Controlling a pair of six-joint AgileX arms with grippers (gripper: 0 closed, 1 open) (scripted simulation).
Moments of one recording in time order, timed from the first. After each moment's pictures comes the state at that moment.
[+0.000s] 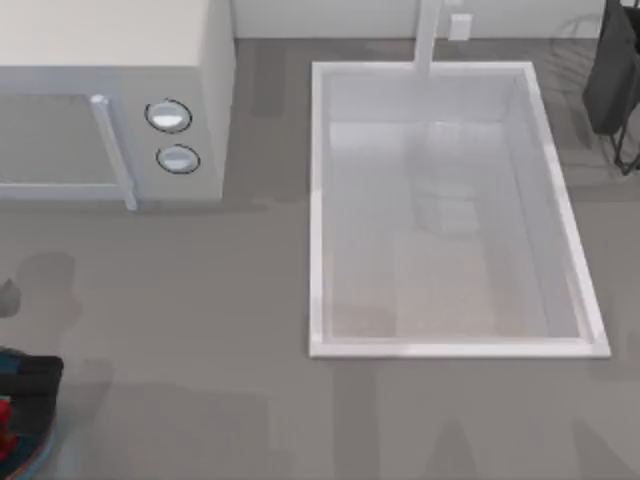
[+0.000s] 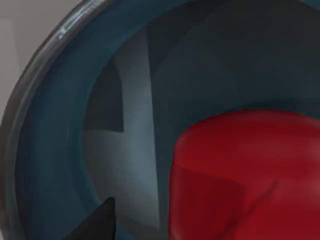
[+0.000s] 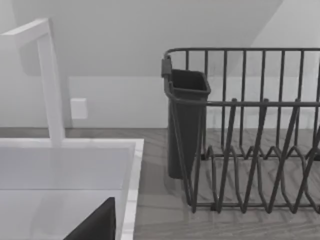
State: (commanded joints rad) left arm 0.05 1.36 0.68 -0.89 0.00 0.07; right arm 0.00 0.00 0.00 0.00 0.00 0.00
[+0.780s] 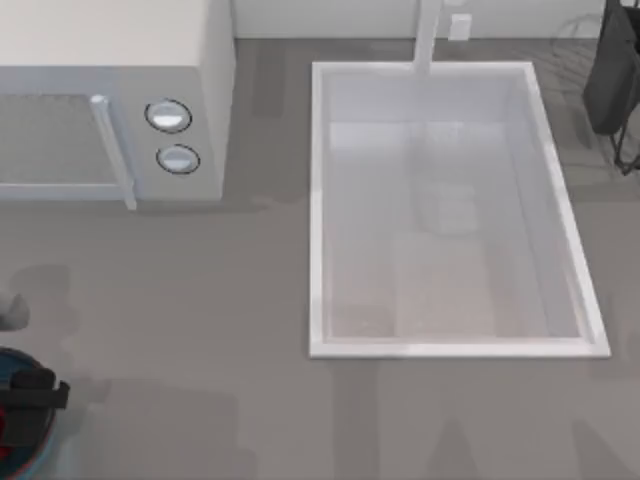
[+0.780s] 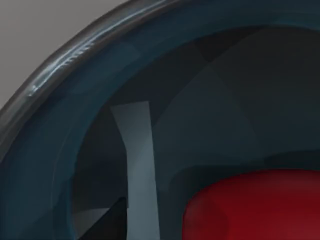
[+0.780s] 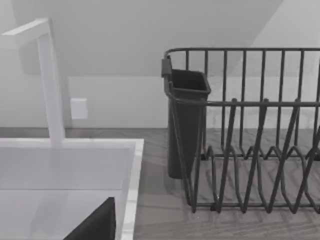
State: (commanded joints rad) left arm 0.05 1.49 0.51 -0.59 0.00 0.07; right arm 0.00 0.00 0.00 0.00 0.00 0.00
